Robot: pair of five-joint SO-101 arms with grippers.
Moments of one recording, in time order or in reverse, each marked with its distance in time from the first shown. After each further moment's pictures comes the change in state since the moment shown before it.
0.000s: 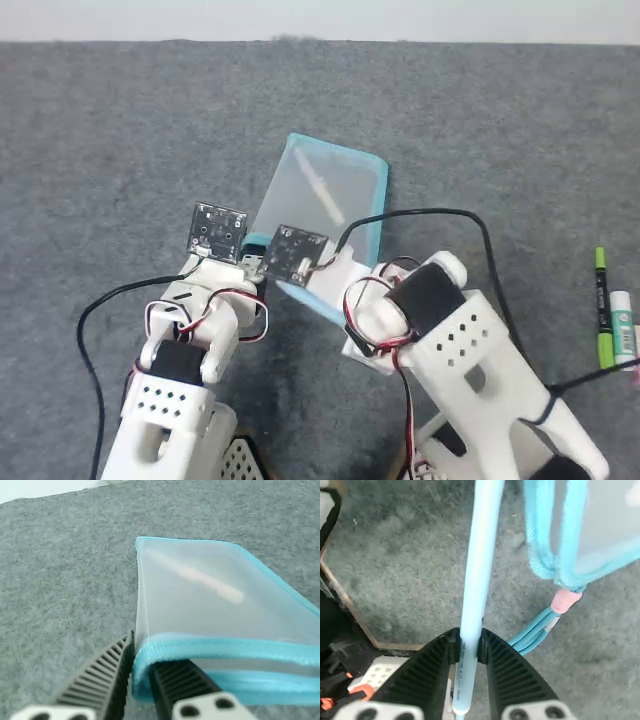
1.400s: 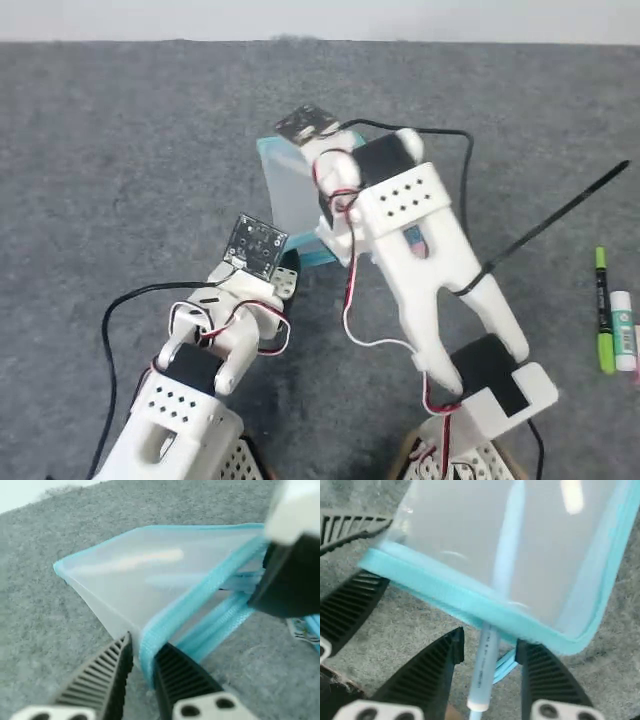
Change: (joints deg) left arm 10.2 0.0 1.4 -1.5 -1.6; right arm 11.4 40.4 -37.4 0.4 -11.2
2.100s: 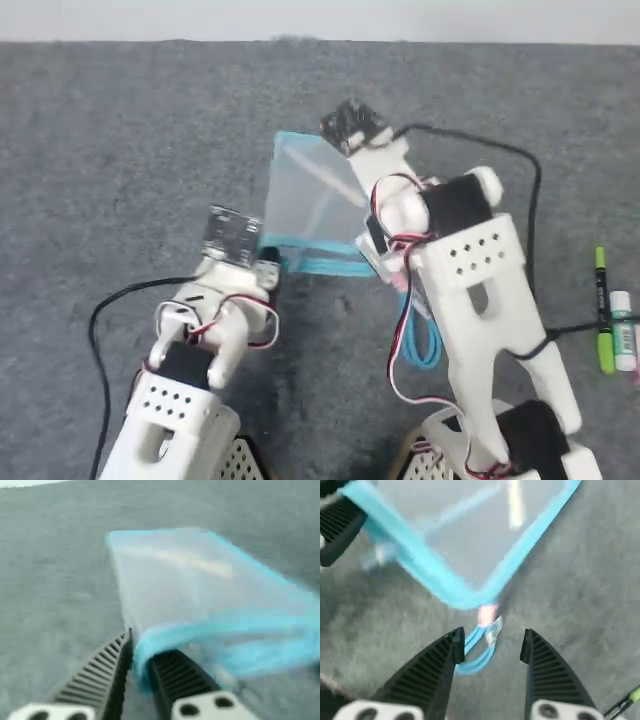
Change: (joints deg) left arm -6.0 0.0 -0.3 0.6 2.5; right arm 5.3 -22.2 15.6 -2.5 3.3
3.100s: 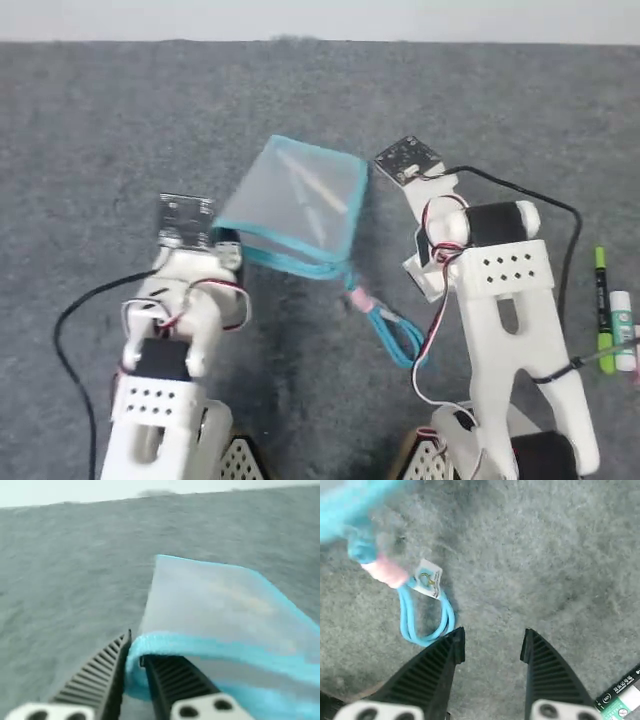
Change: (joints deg) left arm -10.6 0.0 -5.1 2.6 -1.3; right arm 13.1 -8.2 20.8 -8.6 8.4
